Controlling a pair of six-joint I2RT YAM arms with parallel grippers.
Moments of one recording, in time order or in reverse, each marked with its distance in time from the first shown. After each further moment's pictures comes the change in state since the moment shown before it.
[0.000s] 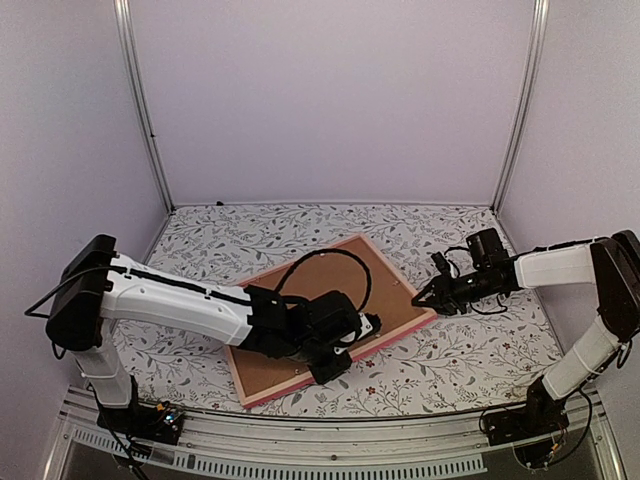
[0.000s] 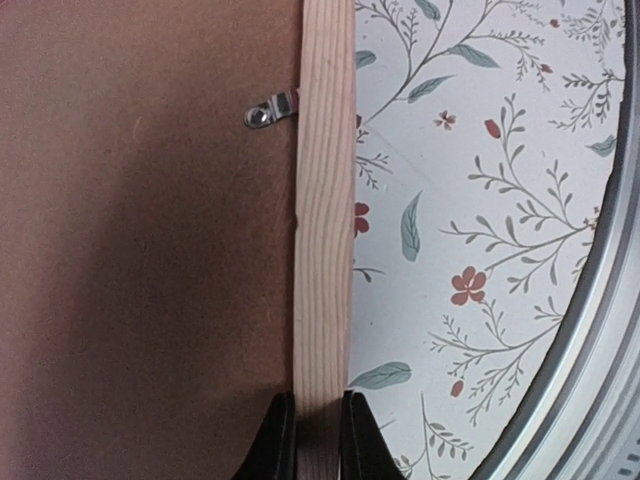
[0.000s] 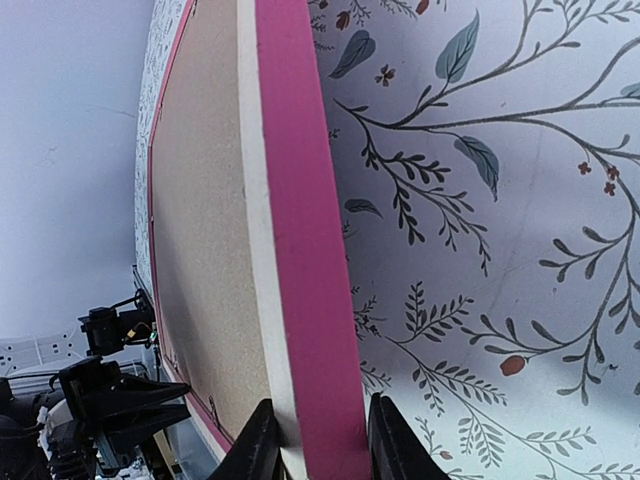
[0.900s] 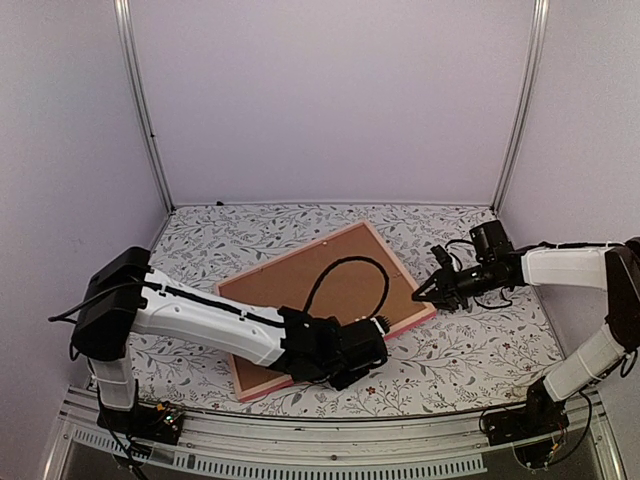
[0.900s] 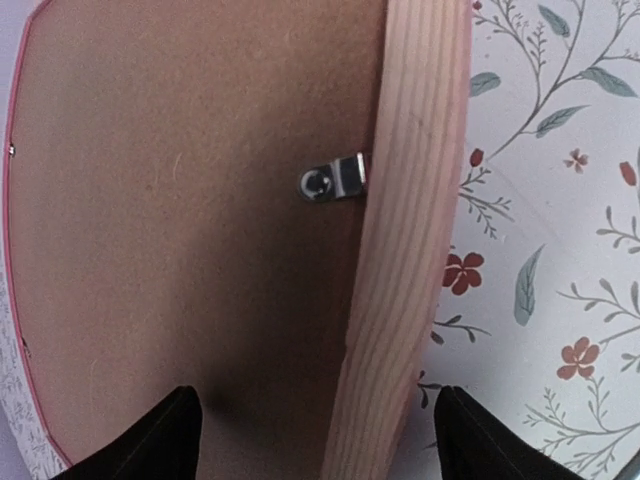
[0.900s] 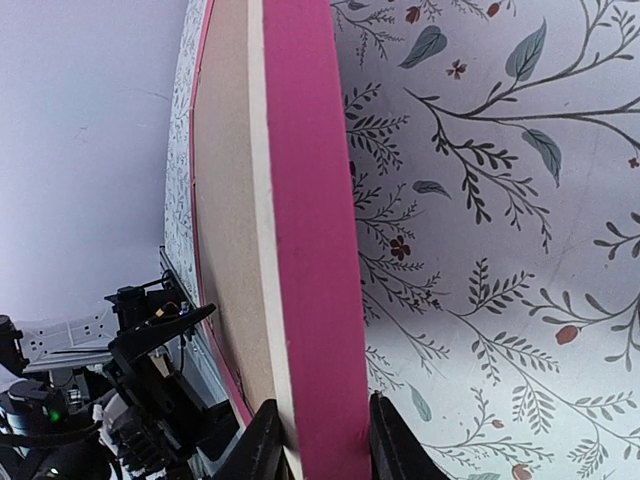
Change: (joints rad) left arm -0.082 0.129 0.096 -0.036 -0.364 -0.035; right arm 0.000 -0.067 0.033 -0.082 -0.057 -0.008
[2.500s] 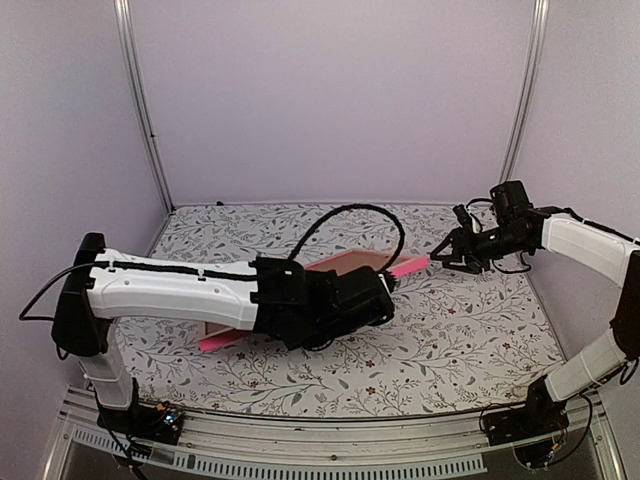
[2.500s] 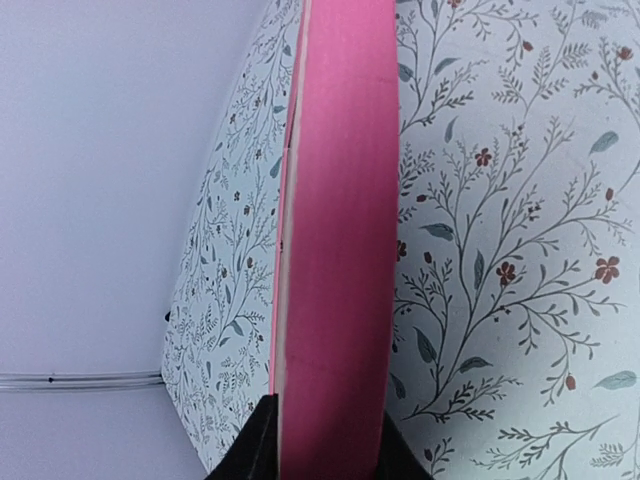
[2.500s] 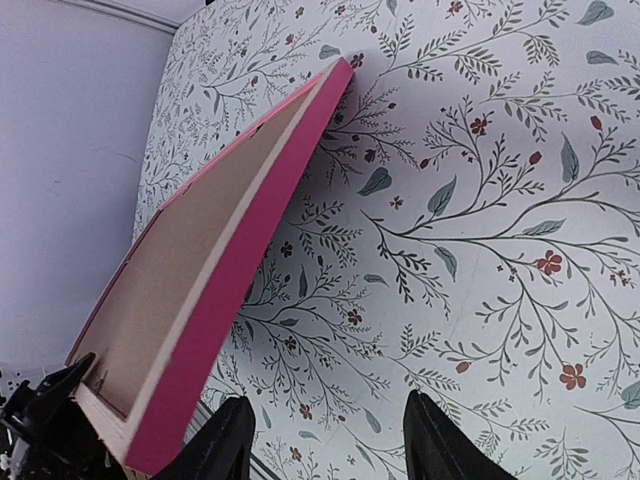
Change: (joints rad) left arm -0.001 -0.079 0.240 -0.288 -0.320 0.283; right arm -0.104 -0.060 0.282 -0.324 0.148 -0.150
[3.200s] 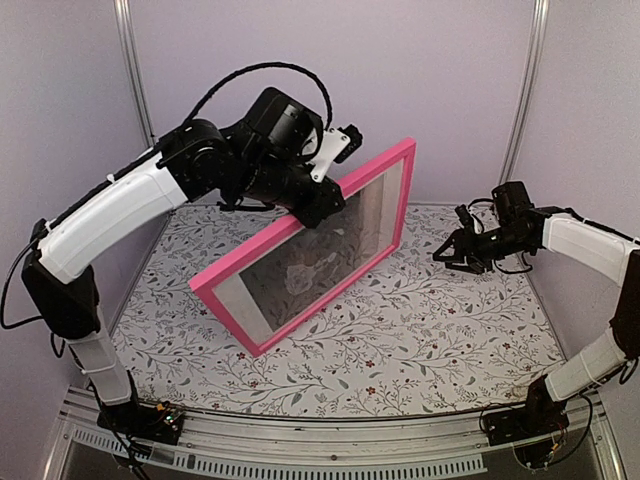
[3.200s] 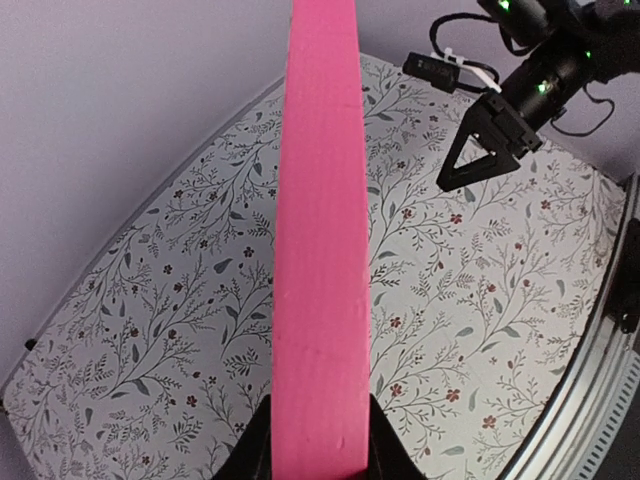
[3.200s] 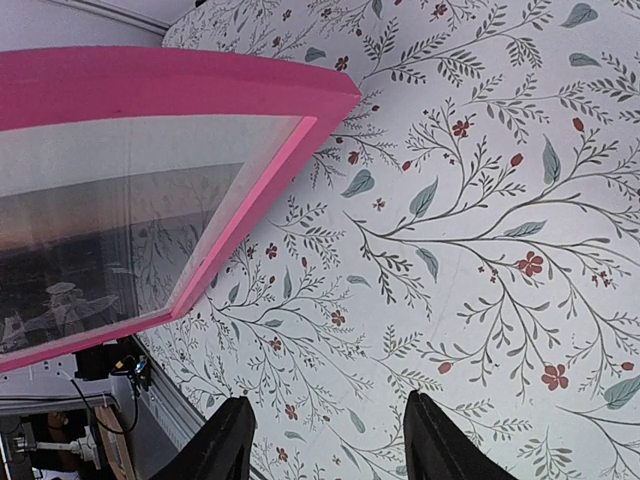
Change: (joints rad) left arm 0.292 -0.081 0.526 -0.200 0.596 -0.133; right arm -0.018 0.002 0.000 -0.015 0.021 -0.035
